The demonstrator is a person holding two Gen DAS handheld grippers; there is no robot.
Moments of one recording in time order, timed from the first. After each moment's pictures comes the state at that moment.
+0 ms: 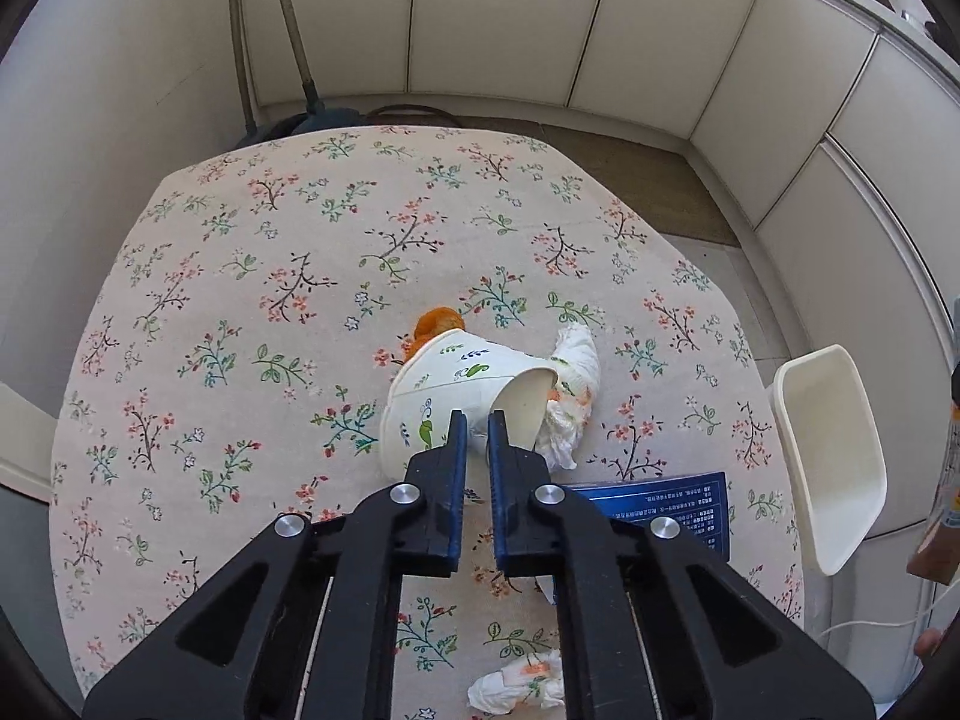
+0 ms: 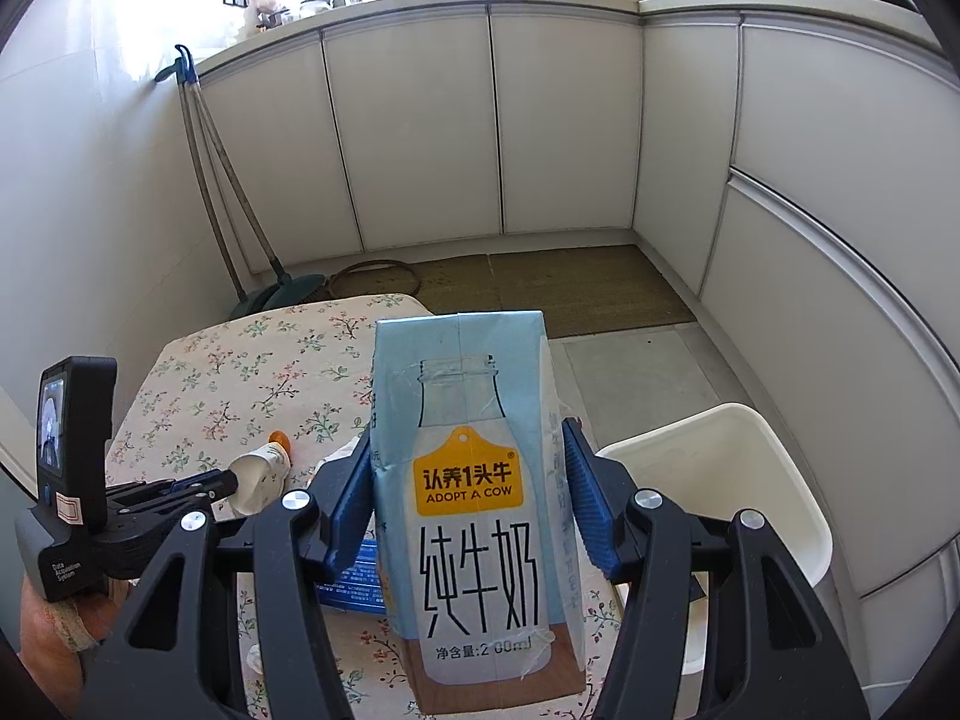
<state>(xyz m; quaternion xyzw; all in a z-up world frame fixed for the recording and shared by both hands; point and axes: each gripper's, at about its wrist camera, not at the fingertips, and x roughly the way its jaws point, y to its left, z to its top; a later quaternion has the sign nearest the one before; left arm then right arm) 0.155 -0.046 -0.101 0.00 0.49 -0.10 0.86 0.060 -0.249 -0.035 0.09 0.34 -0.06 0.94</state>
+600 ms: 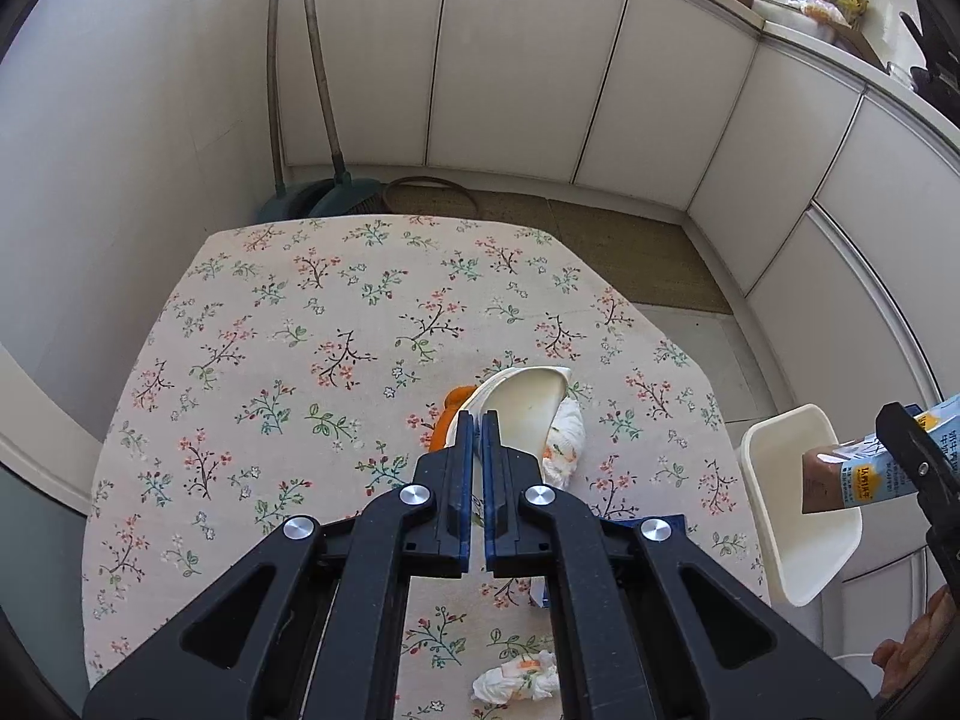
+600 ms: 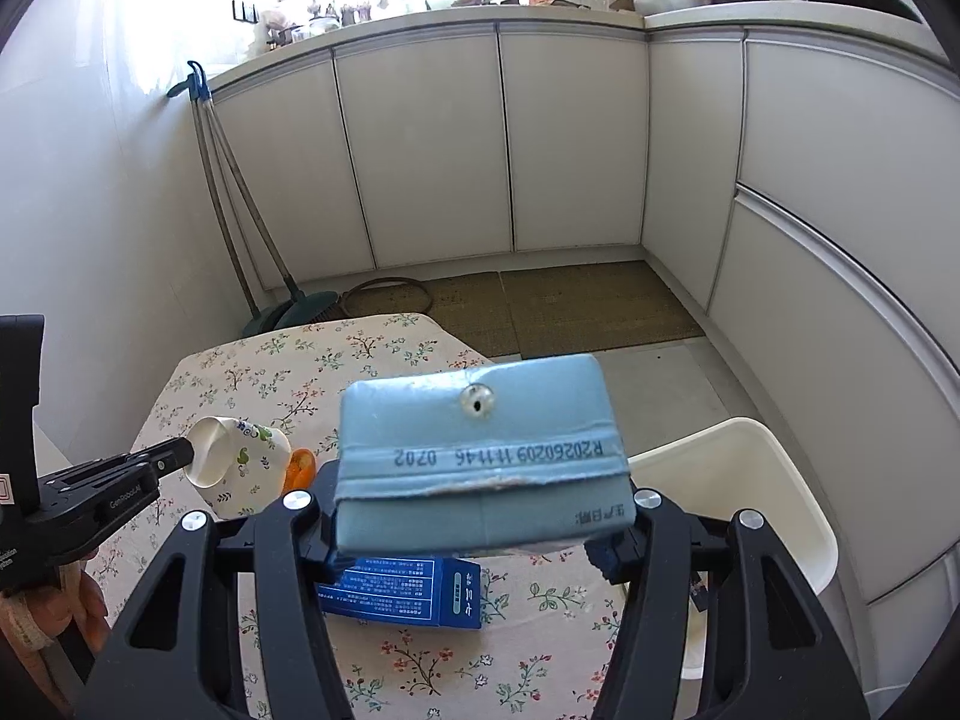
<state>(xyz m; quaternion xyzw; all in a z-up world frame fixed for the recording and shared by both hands) 0.132 -0.032 -0.042 -0.02 0.42 -0.09 0.90 0.053 -0.247 -0.023 0.10 0.31 -0.05 0.94</state>
